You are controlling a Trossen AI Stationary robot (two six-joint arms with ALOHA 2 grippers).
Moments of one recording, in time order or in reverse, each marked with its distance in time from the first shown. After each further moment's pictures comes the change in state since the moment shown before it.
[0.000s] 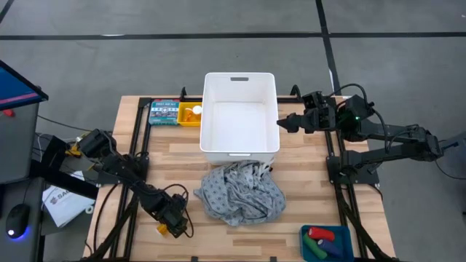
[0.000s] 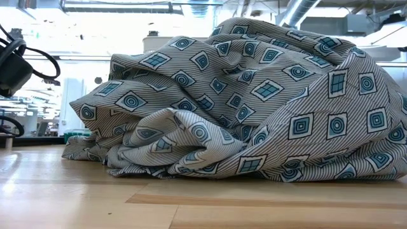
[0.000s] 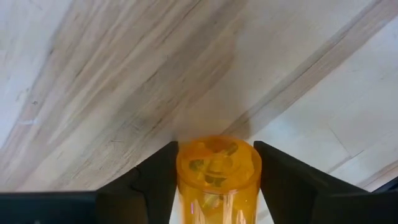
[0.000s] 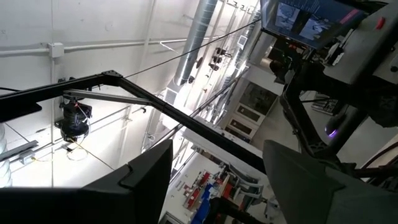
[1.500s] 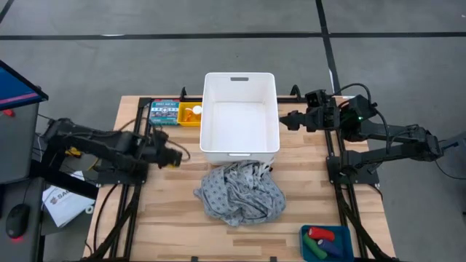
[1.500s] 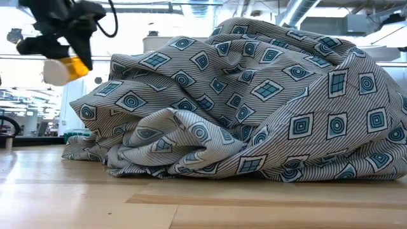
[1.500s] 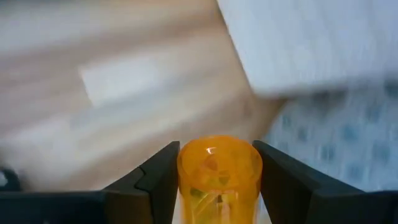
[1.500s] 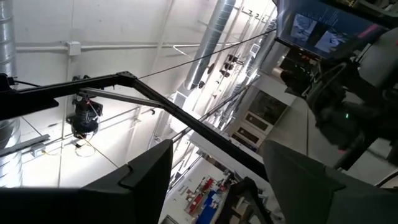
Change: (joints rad) left arm 0.513 -0.691 0.000 -0.490 -0.568 0.137; right arm 0.000 0.000 -0.001 0.067 0.006 -0.025
